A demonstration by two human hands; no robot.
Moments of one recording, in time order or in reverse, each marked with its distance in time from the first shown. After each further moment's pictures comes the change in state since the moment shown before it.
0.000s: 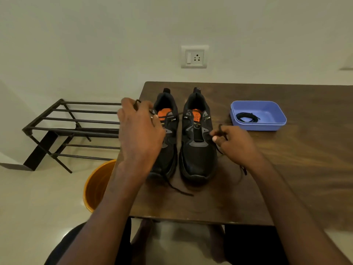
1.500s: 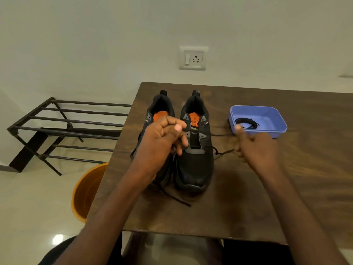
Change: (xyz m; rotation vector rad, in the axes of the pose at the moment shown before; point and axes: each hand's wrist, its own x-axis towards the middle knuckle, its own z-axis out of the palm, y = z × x) left_hand -0.006 0.004 0.029 -0.996 -0.553 -0.022; right_hand -0.001 0.027 -0.015 0.083 0.381 0.245
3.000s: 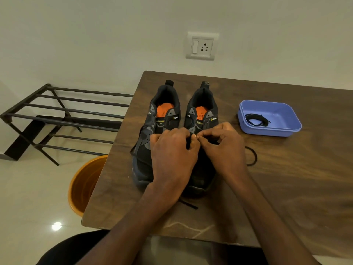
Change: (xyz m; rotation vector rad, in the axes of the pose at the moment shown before) left_hand 0.001 -0.041 0.039 0.869 0.372 0.120; right_hand -0.017 -0.029 0.077 0.141 -0.081 -0.408
